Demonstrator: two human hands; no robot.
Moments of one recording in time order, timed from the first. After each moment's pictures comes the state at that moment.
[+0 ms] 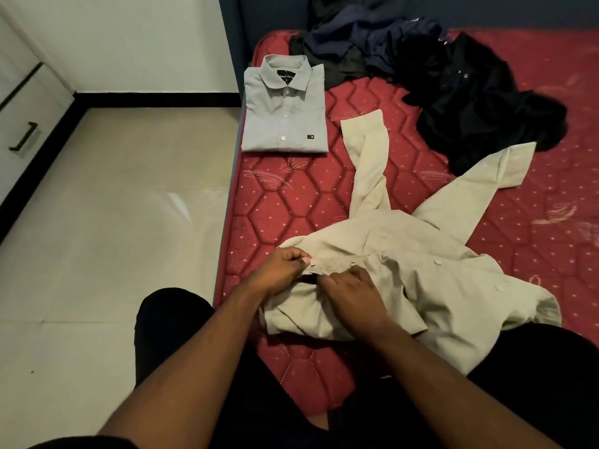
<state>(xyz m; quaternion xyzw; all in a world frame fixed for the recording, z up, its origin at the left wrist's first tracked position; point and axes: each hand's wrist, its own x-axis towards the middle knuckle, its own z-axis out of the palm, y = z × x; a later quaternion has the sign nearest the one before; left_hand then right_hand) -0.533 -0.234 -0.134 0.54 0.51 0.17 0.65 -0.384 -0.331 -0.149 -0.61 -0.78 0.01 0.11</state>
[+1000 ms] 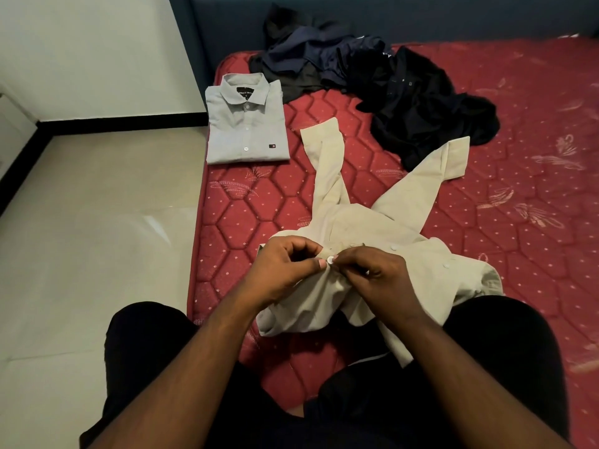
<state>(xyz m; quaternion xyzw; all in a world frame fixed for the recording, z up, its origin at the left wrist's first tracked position) -0.494 -0.291 -0.049 0.65 0.37 0.24 0.62 -0.323 -0.379 -0.064 -0.59 -0.65 0.10 0.47</state>
